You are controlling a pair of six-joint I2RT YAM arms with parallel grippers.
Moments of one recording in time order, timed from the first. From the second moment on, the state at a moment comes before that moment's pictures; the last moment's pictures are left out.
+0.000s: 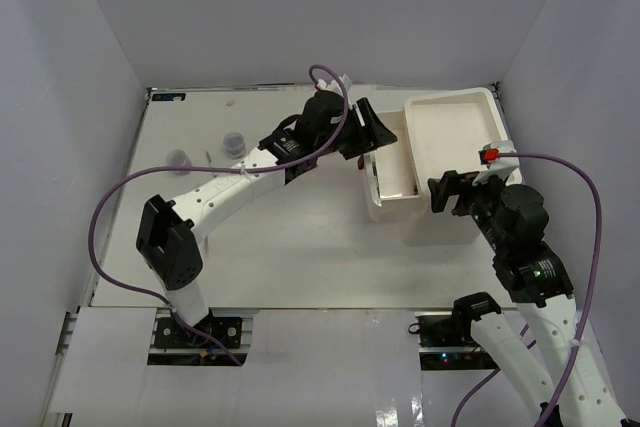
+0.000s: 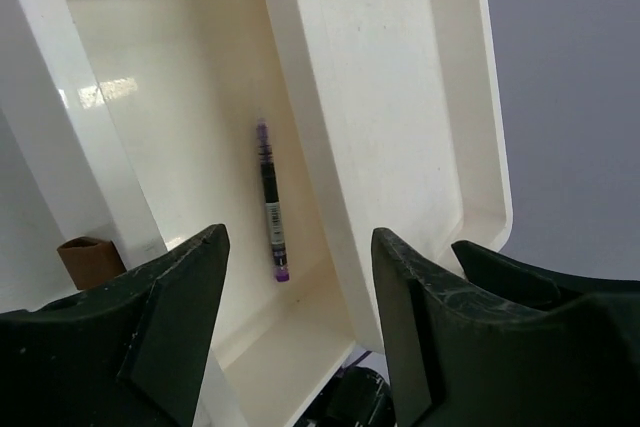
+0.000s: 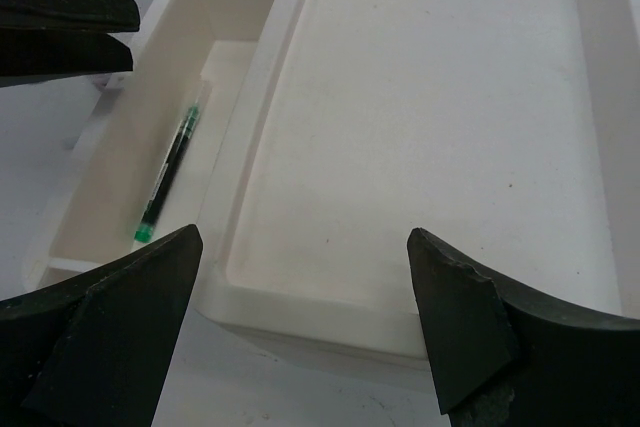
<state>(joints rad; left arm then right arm) -0.82 1.74 1.62 -0.24 0.11 -0.94 0.32 0.53 0.80 -0.46 0.04 0.07</state>
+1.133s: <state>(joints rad) -0.48 1.66 1.06 -0.32 -0.28 -1.07 0.32 0.53 0.79 -0.45 0.01 0.06</state>
